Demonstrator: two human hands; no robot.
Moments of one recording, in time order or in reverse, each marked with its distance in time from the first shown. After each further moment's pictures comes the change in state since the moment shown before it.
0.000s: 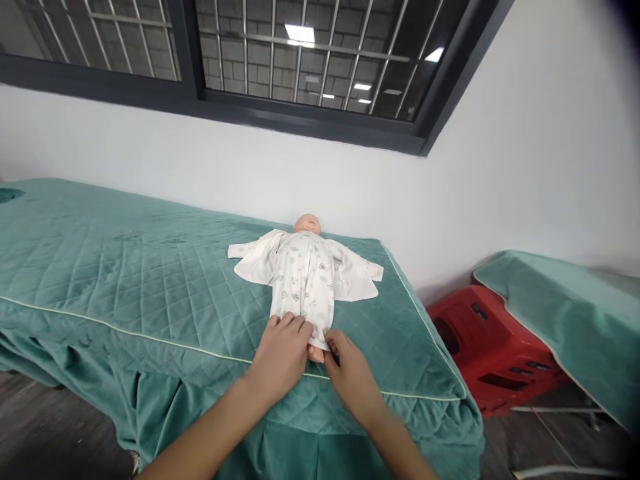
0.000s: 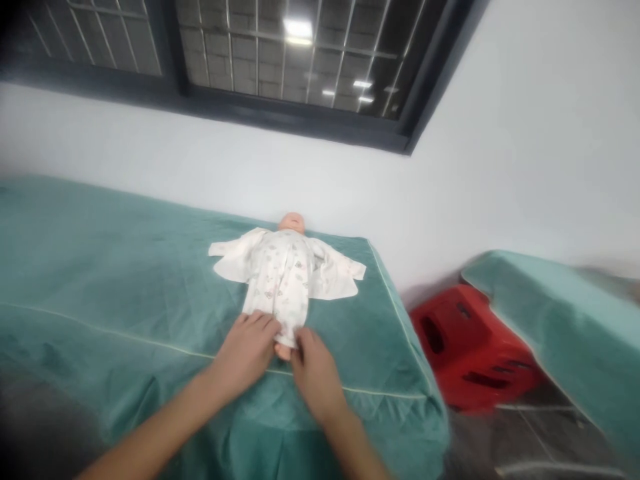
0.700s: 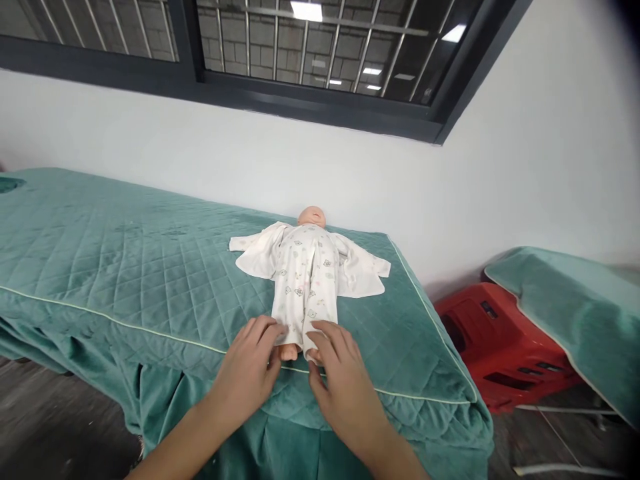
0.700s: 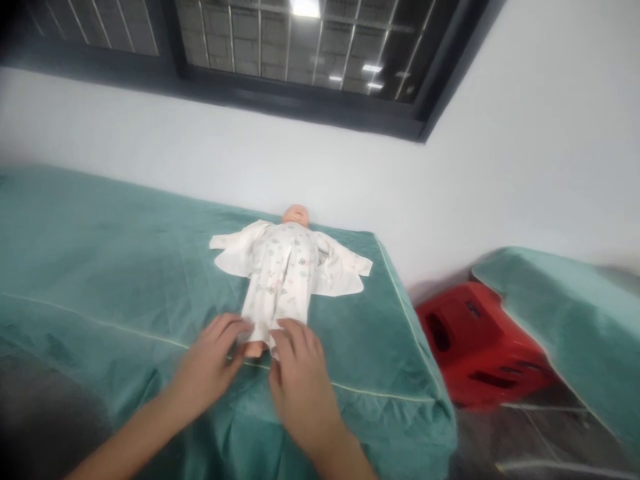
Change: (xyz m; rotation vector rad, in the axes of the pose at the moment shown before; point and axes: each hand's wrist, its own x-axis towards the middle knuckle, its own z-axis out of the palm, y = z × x) left_hand -0.049 -0.037 0.007 -0.324 0.165 -0.137; right_hand -0.012 -0.044 -0.006 -0.241 0.008 -0.302
